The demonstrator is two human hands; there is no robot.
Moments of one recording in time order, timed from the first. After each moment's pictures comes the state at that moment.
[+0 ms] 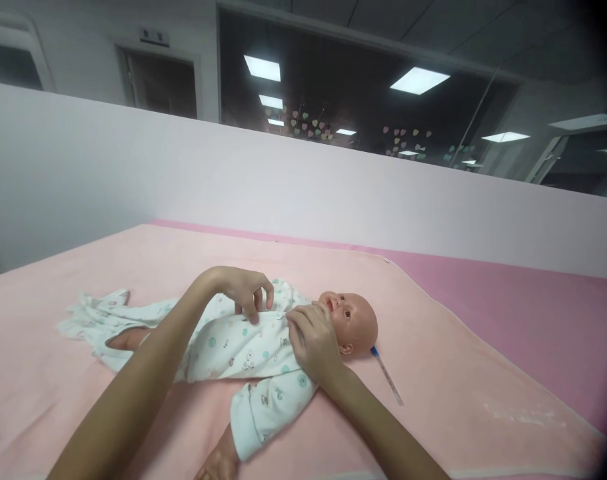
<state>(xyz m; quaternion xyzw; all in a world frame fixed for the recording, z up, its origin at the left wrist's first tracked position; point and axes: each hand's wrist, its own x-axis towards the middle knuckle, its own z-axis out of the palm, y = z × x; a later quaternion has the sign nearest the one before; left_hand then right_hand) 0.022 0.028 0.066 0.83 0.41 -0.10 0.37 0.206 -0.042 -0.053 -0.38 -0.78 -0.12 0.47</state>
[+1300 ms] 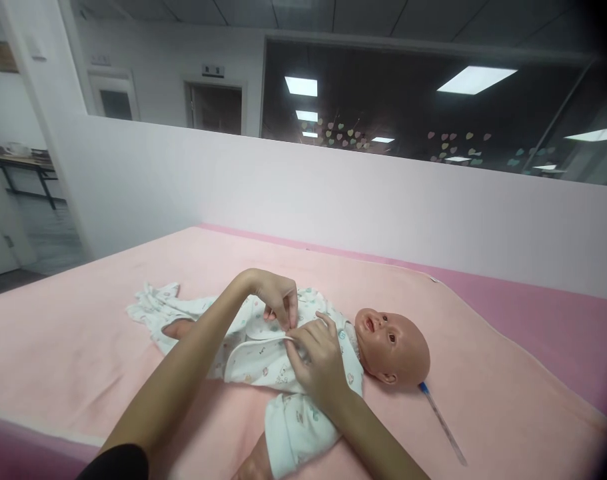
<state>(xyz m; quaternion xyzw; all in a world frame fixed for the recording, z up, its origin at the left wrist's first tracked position) 0.007 0.038 0.055 0.83 0.34 -0.10 0.44 0.156 -0.046 -0.059 -0.33 -0.80 -0.06 0.50</state>
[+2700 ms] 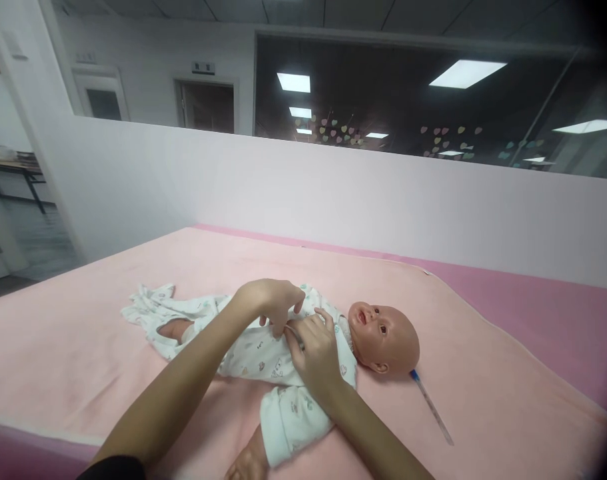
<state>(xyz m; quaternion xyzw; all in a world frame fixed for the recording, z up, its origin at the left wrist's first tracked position) 0.041 -0.014 0.077 0.82 0.52 -0.16 0.18 0.157 -0.042 -0.061 -0.37 -0.78 -0.06 0.49</state>
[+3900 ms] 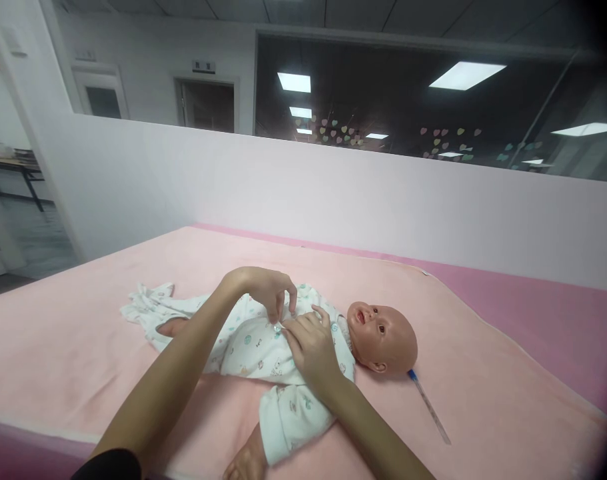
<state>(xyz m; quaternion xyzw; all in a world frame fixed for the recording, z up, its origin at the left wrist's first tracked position) 0.012 0.015 0.075 0.86 0.41 -0.11 0.28 0.160 -0.037 -0.057 -0.35 -0.81 -0.11 0.45</state>
